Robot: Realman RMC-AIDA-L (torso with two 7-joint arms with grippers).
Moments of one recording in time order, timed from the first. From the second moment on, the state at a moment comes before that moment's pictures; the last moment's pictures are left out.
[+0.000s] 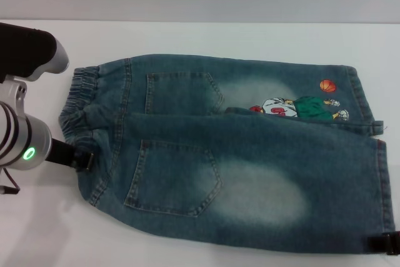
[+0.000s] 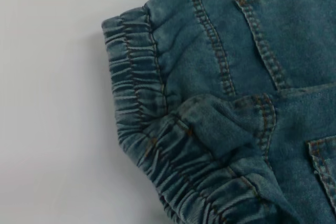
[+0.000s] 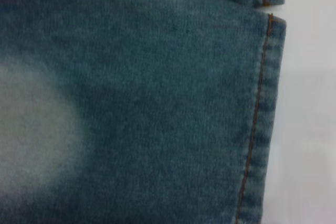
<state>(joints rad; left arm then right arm) -0.26 -2.06 -1.43 -1.70 2.87 -1.41 -0.06 -0.11 2.07 1.20 1.98 0.12 -1.50 -2.84</state>
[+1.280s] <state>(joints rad) -0.29 -2.06 -1.42 -1.68 2.87 -1.40 -0.07 -0.09 2.07 1.20 1.91 0.17 -1.41 -2.84</state>
